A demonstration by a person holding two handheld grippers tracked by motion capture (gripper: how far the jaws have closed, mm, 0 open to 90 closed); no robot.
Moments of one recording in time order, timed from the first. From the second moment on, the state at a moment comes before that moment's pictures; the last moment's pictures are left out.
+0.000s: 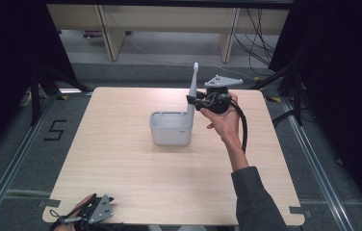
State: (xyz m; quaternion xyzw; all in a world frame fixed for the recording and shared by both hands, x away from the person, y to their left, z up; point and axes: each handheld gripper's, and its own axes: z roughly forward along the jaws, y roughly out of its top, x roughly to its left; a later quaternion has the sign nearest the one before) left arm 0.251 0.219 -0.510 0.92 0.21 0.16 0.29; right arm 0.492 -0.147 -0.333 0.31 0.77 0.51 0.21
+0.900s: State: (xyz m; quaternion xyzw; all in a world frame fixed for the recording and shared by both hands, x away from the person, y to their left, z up) left arm 0.251 0.219 -0.510 0.92 0.21 0.16 0.29; right arm 0.513 -0.132 -0.359 0.34 0.78 0.48 0.20
